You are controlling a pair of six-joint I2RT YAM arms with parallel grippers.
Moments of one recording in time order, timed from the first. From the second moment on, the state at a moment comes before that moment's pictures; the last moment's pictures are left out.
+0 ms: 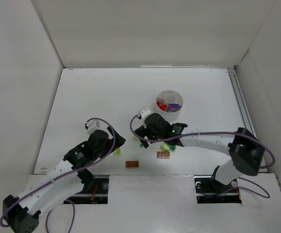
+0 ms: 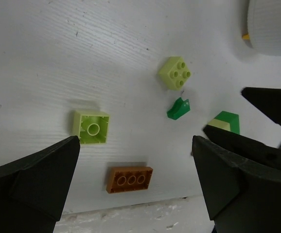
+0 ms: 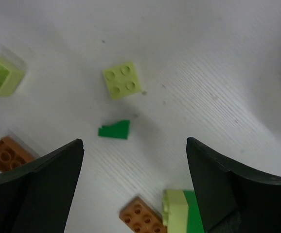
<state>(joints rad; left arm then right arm) -0.70 0.62 0.44 -0.59 -0.23 -1.11 0.99 1.49 0.94 -0.23 0.17 0.18</state>
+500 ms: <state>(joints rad) -0.70 0.54 0.44 -0.69 -0.24 -1.21 1.04 1.88 1.19 -0.17 0.16 0.12</state>
